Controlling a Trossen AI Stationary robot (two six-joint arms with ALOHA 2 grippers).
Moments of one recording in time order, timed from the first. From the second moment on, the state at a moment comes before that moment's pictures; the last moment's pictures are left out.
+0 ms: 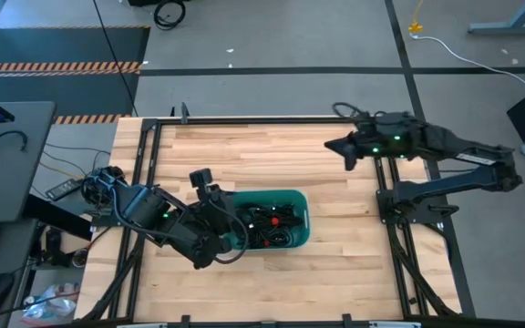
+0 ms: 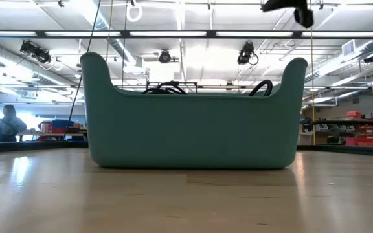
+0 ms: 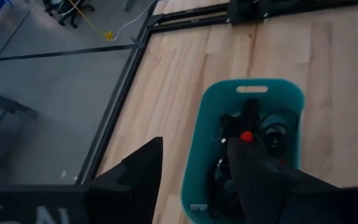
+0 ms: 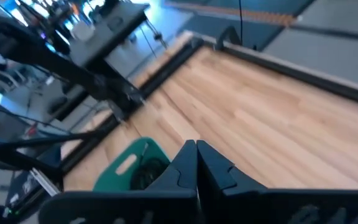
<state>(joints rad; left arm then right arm) -0.55 1.83 2.32 -1.54 -0.84 -0.46 -0.16 0.87 1.08 -0.61 0.13 0.65</state>
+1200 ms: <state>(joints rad) -0.84 1.25 1.89 -1.57 -1.15 -0.65 -0.02 0.46 1.08 -0.37 0.18 0.40</state>
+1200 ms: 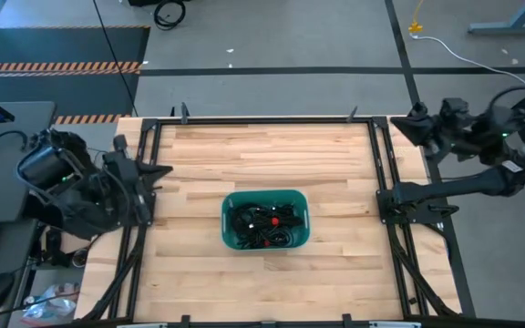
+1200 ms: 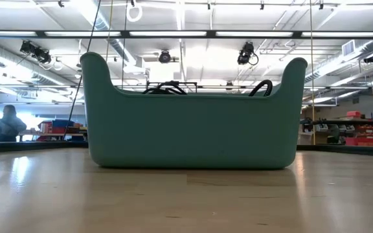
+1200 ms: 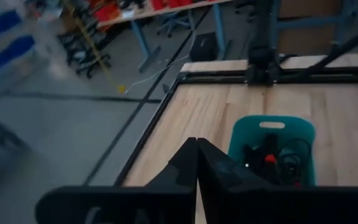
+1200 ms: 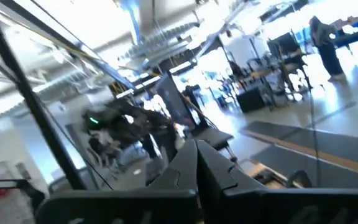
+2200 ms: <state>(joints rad) -0.89 0.21 0.57 -0.59 -0.87 -0.53 -0.02 0.33 1.07 -0.45 -0.04 0.33</state>
